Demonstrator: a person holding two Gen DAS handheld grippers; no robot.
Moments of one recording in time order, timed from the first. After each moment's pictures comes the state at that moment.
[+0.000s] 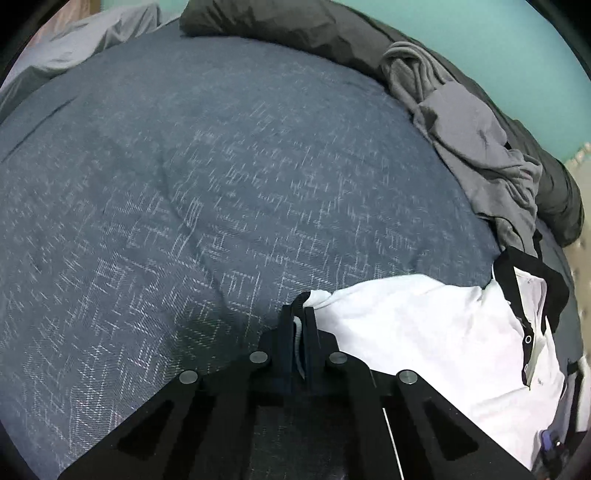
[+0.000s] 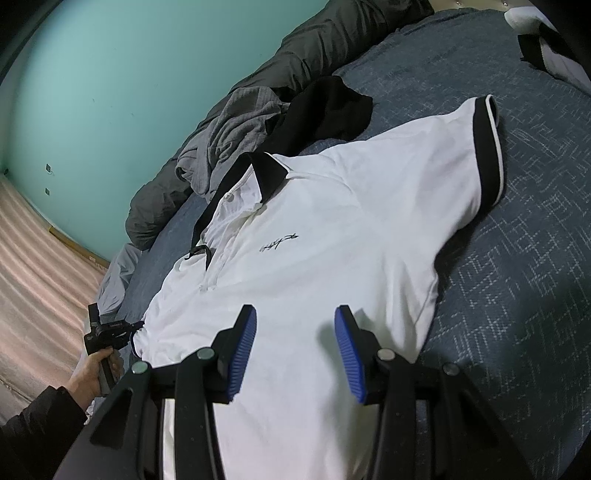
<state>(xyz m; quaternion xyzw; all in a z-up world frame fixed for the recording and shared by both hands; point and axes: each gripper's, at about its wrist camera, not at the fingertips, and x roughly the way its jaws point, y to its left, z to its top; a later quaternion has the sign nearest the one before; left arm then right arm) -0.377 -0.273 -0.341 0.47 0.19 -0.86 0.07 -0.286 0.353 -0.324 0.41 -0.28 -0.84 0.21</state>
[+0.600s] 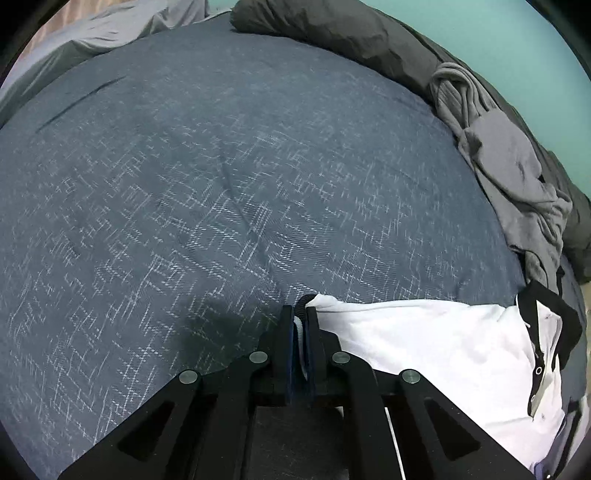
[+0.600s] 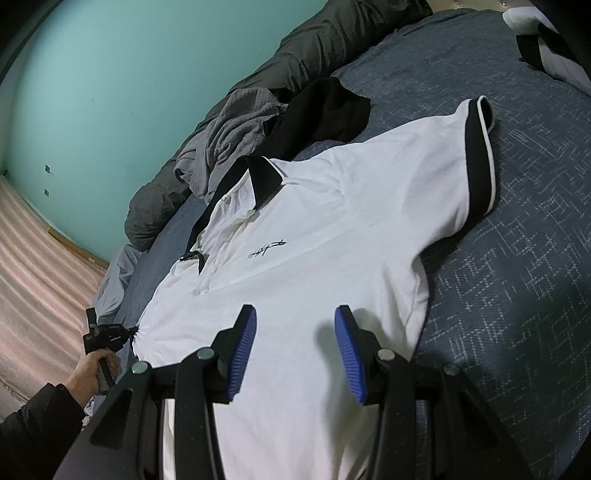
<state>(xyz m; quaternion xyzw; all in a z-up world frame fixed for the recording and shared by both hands) -0.373 -0.309 -0.345 0.47 0.22 -0.84 0.13 -0.287 0.357 -0.324 0.40 -0.28 -0.85 0.20</state>
